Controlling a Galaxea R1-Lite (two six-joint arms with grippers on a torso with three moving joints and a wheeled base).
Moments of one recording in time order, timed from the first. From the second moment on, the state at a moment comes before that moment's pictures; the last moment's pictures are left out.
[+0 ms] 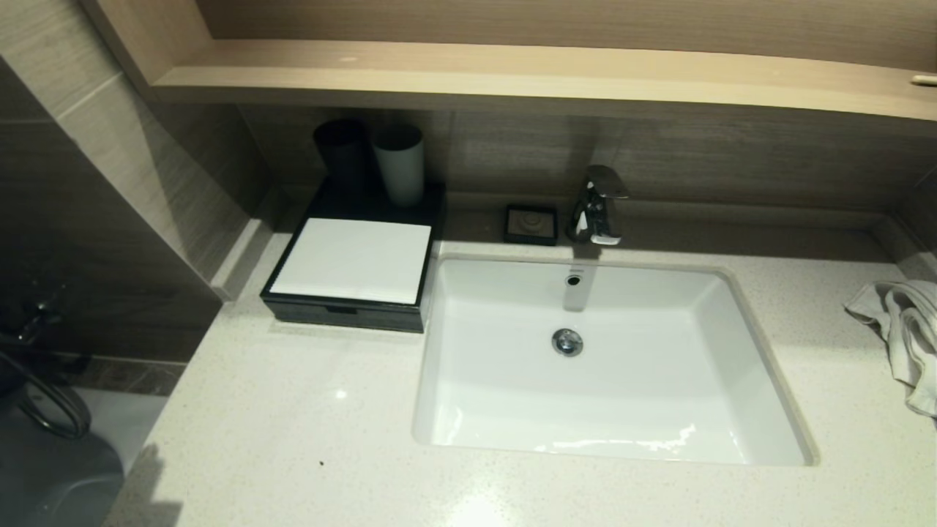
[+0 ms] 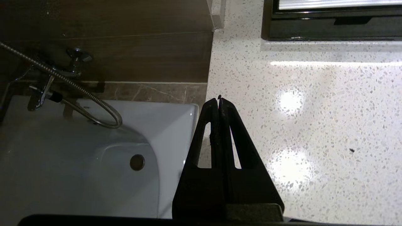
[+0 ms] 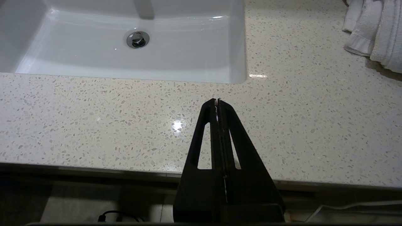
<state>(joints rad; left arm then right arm) 0.00 0.70 -0.49 -0.02 0.14 0.18 0.00 0.00 -0.01 0.03 0.00 0.00</state>
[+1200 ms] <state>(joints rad) 0.00 0.07 -0.27 0.19 0.13 0.26 0.00 0.00 -0.01 0.03 0.00 0.00</state>
